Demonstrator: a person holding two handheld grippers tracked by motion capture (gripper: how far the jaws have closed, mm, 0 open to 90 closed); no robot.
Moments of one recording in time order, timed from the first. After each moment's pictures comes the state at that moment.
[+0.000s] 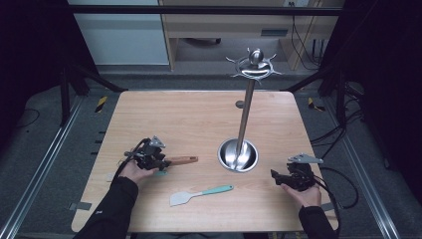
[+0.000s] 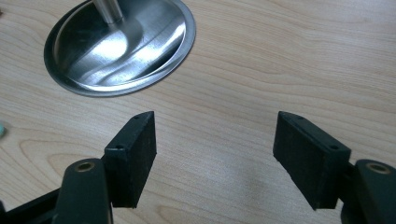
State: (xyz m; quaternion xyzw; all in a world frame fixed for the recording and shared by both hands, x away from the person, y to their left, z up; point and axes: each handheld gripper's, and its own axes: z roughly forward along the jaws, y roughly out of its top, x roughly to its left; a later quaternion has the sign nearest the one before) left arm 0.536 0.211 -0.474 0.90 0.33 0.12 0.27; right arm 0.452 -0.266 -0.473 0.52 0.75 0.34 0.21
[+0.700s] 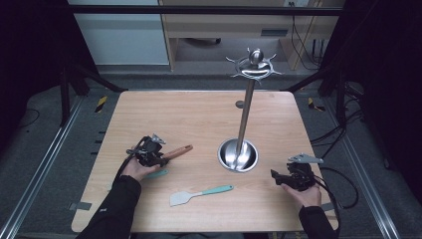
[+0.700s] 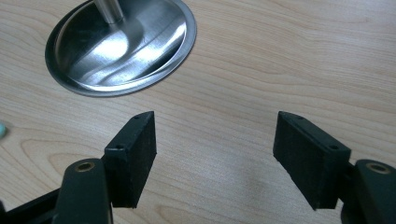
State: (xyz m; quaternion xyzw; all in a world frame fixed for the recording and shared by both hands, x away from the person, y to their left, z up) left arm 0.547 0.212 -0.478 0.88 0.39 0.13 0.24; right arm 0.452 -0.266 -0.473 0.53 0.75 0.34 0.21
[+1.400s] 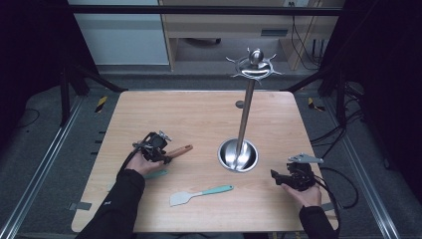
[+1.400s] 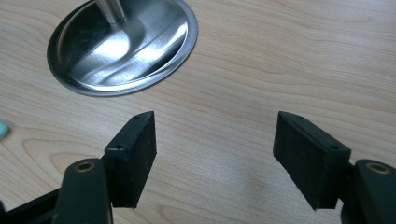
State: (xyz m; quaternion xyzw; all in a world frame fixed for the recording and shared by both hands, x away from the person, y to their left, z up) left arm 0.564 0.196 -0.472 0.90 0.37 0.11 0.20; right arm 0.452 -0.267 -0.473 0.52 0.75 0.35 0.20
